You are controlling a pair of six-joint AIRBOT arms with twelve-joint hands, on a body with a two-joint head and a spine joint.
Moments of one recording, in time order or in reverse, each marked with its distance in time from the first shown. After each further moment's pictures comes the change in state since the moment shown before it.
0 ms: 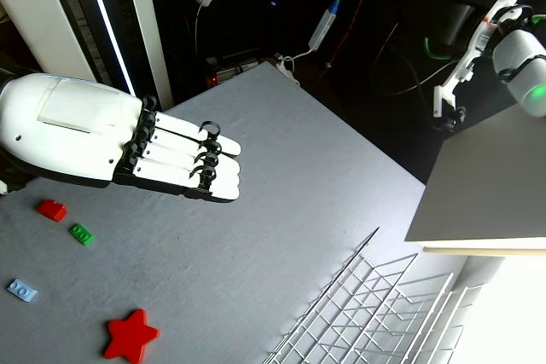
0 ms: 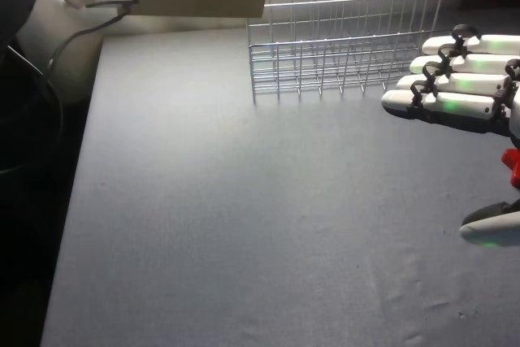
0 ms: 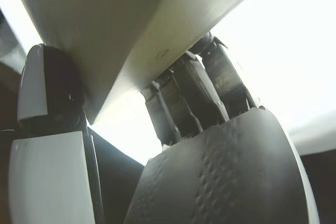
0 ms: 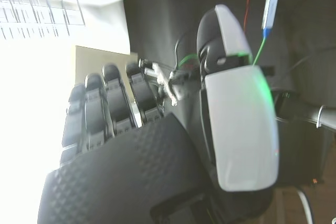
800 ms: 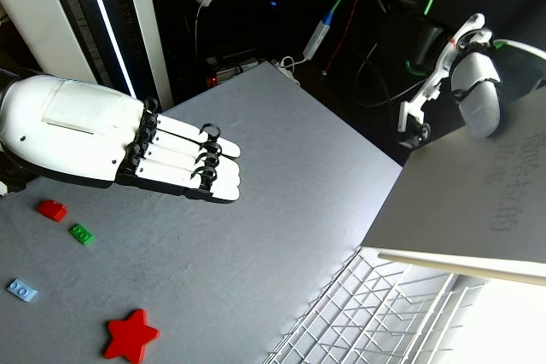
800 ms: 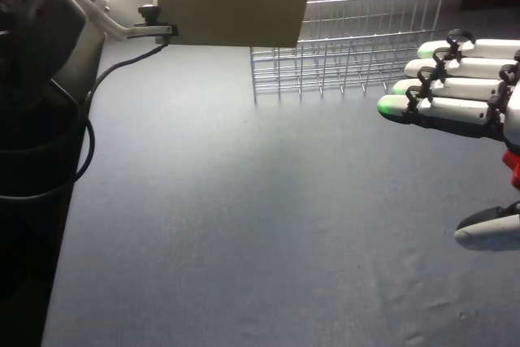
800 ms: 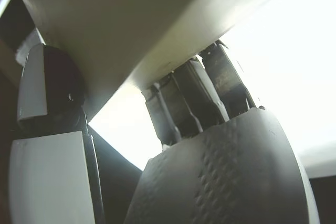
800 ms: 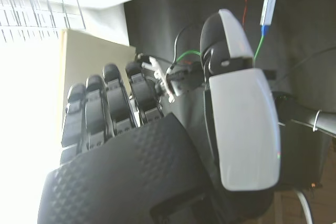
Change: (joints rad) left arm 0.060 -0.068 0.010 0.039 -0.050 -0.068; right arm 0.000 -0.008 -0.002 0.000 -0.011 -0.016
